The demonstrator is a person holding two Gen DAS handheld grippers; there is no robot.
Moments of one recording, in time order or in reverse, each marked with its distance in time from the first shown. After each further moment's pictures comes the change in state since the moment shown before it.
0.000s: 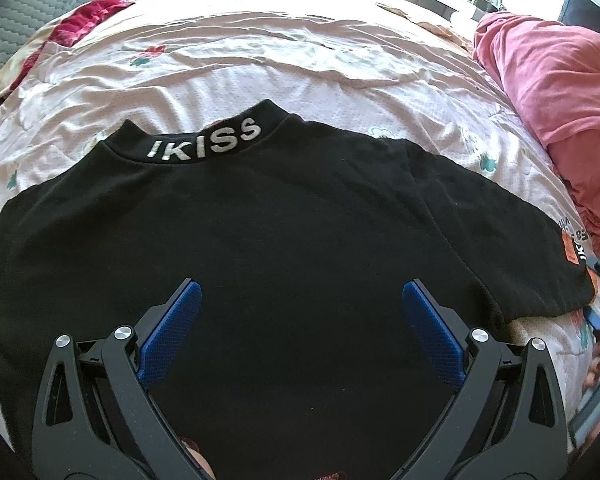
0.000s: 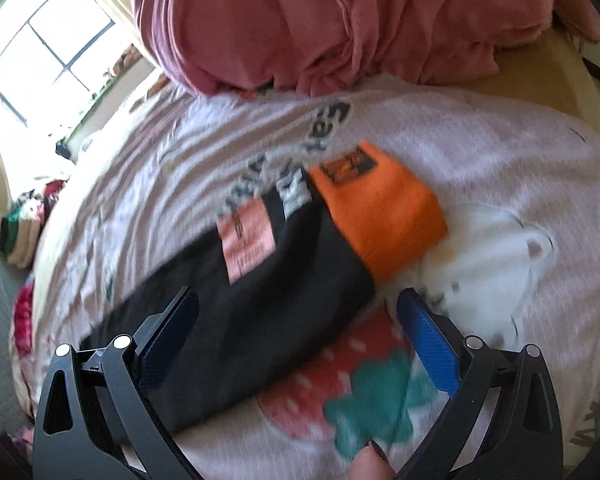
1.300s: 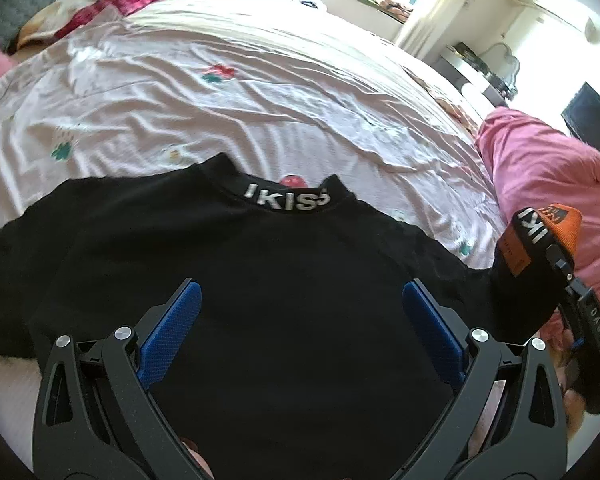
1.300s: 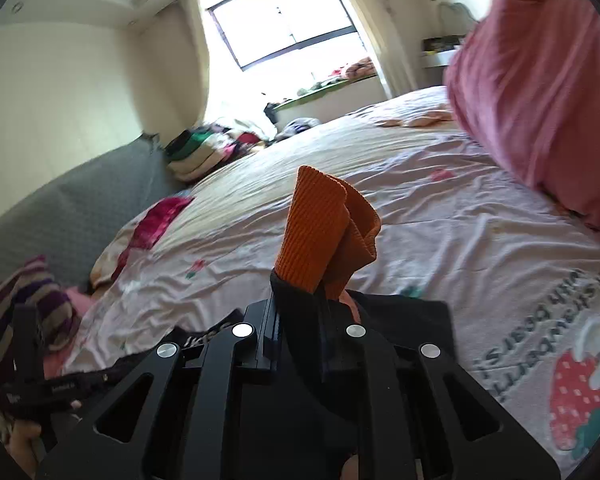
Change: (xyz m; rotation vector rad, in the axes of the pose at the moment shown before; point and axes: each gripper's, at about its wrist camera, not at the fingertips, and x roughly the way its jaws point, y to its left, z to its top) left arm -0.068 0.096 0.014 -0.251 -0.088 -0.147; right arm -0.076 0.207 -0.076 -0.609 -0.130 0.590
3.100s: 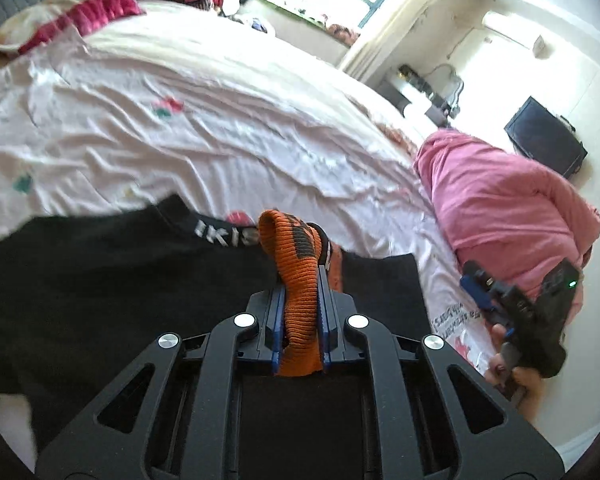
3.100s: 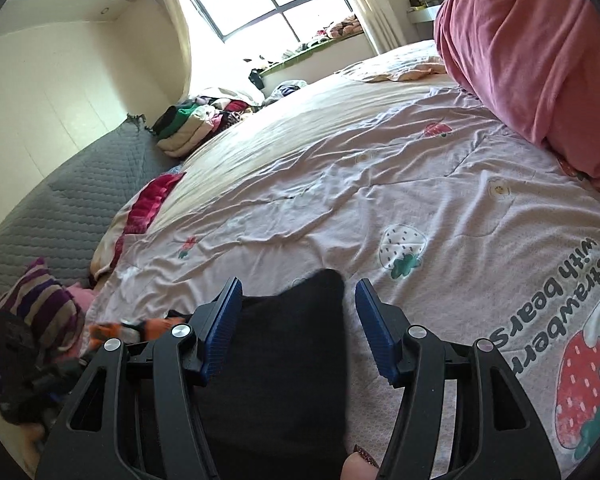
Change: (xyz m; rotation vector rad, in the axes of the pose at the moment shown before) left arm -0.034 0.000 0.014 0.054 -0.110 -0.215; right arm 0.019 -0.032 0.004 0.119 0.150 -0.016
